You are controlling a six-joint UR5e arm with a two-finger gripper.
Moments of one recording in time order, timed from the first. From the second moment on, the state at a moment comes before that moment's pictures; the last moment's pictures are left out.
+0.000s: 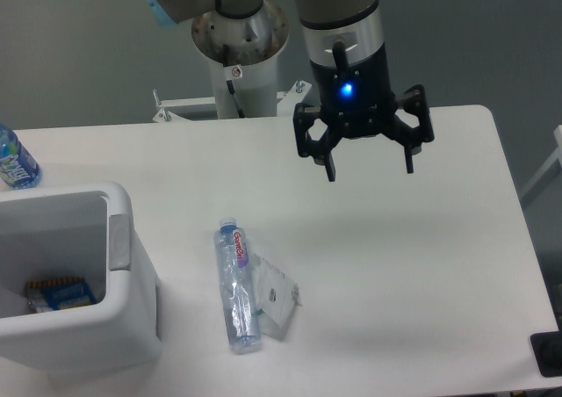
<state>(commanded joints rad) 2.47 -1.76 -1.31 -1.20 1.65 0.58</state>
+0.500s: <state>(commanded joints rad) 2.44 -1.84 -1.32 -1.16 1.68 0.57</state>
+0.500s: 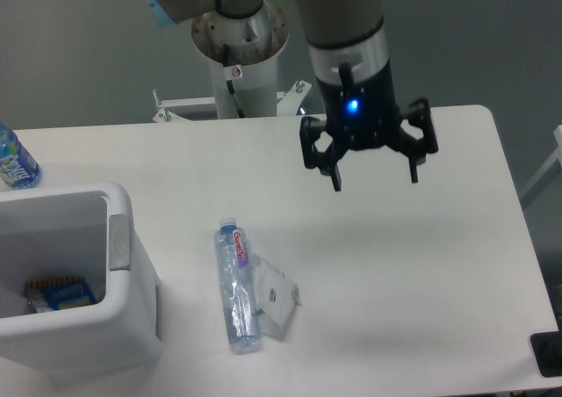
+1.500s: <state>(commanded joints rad) 2.31 -2.03 -1.48 -1.05 1.62 0.35</state>
